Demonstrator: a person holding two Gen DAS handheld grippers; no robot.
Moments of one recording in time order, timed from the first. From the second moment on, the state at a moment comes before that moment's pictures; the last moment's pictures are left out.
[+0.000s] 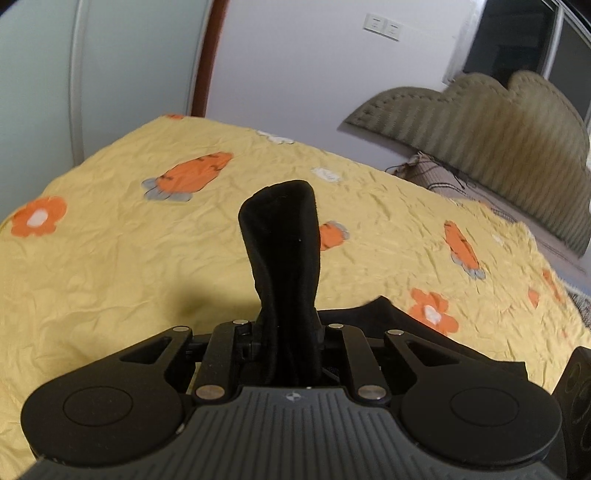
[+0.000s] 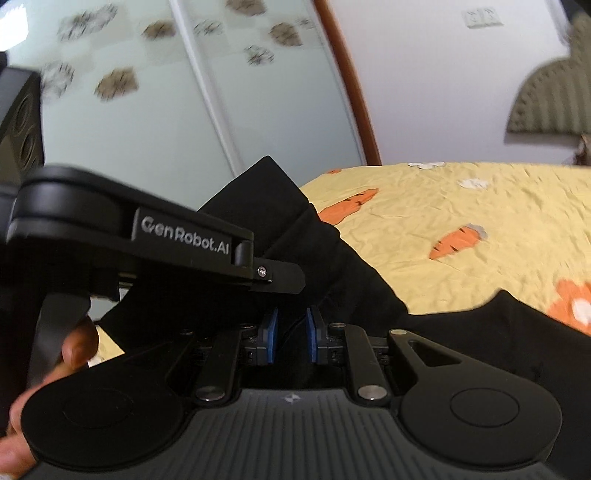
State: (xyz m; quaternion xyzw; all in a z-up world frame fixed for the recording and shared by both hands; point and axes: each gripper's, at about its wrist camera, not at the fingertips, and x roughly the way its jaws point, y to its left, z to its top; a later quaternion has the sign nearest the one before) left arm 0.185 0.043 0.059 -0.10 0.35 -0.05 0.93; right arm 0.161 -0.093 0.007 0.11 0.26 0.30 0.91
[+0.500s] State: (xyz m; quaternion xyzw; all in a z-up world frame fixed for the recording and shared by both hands) left arm 0.162 -0.079 0.070 -0.05 0.35 -0.10 0.93; right arm 0.123 -0.217 0.005 0.23 0.24 0.25 0.91
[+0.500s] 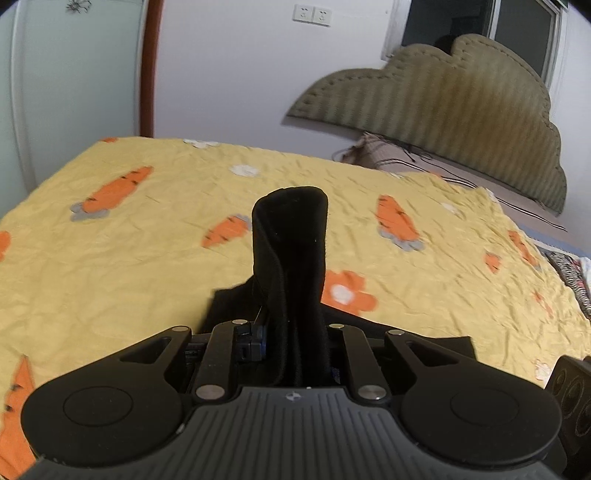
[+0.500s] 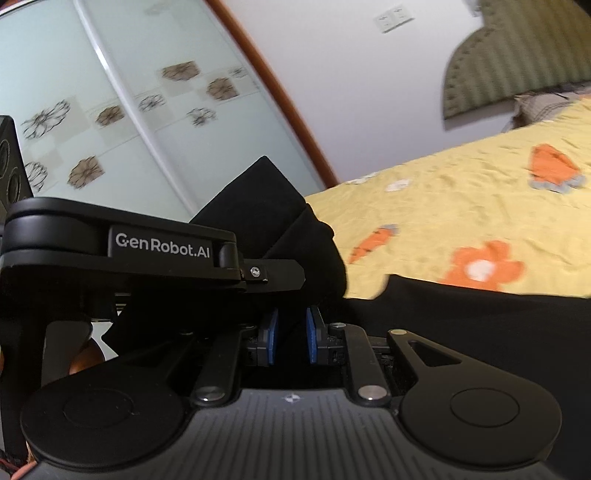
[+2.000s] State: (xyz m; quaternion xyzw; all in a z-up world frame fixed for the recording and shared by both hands) left arm 0.169 -0.192 0.032 -0.04 0.37 -0.20 0.91; right arm 0.025 -0.417 -0.031 0.22 0.24 -0.07 0.94
